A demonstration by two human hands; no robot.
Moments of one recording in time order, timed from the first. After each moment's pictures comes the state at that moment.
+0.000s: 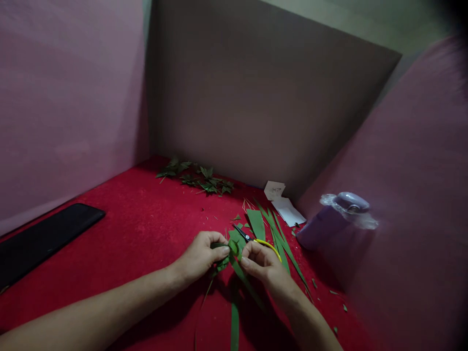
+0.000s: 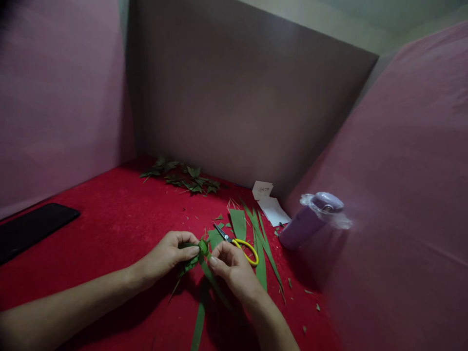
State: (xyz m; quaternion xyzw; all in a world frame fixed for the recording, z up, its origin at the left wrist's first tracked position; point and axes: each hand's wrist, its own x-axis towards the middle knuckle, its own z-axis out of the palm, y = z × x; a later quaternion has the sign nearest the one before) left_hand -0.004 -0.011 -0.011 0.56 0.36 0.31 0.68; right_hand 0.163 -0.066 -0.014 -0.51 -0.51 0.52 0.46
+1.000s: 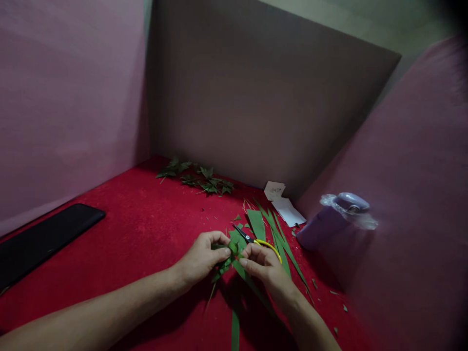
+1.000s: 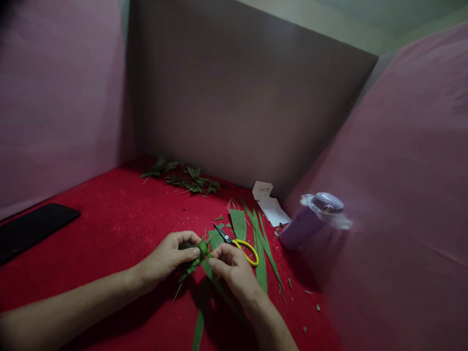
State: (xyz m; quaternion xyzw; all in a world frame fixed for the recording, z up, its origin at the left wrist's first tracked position) left_hand -0.002 -0.013 -0.009 0.57 0.35 0.32 0.68; right_hand 0.163 -0.063 -0.017 -0.53 -0.50 0.52 0.44
